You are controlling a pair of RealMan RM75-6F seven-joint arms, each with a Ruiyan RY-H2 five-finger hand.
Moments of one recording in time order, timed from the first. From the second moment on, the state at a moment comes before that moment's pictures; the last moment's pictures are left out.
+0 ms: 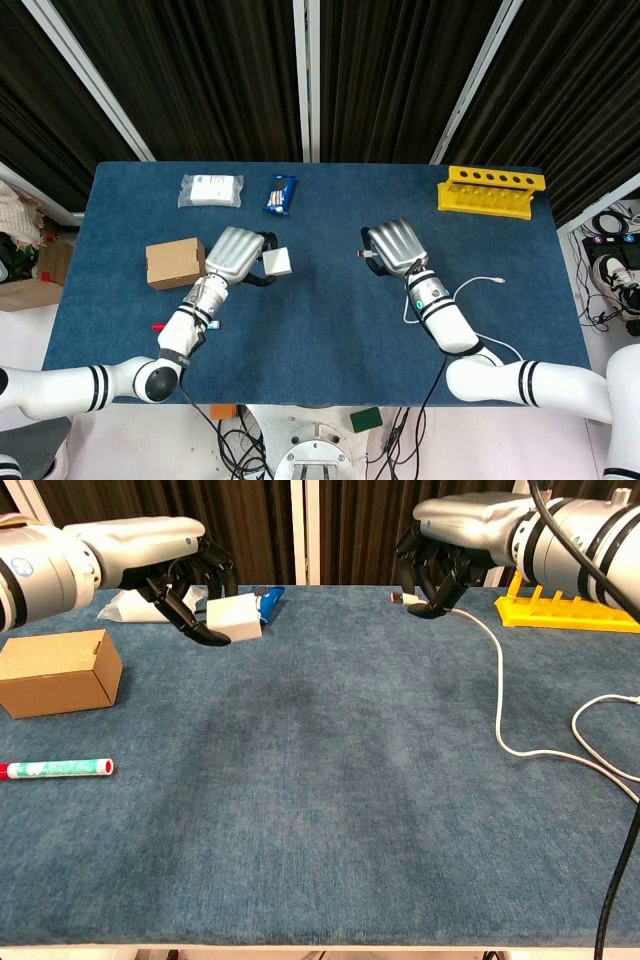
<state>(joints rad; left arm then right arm) -0.85 -1.48 -0.25 -1.64 0.89 0.97 0.52 0.95 -1.45 0.21 -1.62 -0.82 0.99 -0.59</state>
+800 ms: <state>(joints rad) -0.94 -1.49 -0.23 -1.63 0.86 1.01 0.63 1.17 -1.44 0.24 -1.61 -0.53 0.81 -0.66</state>
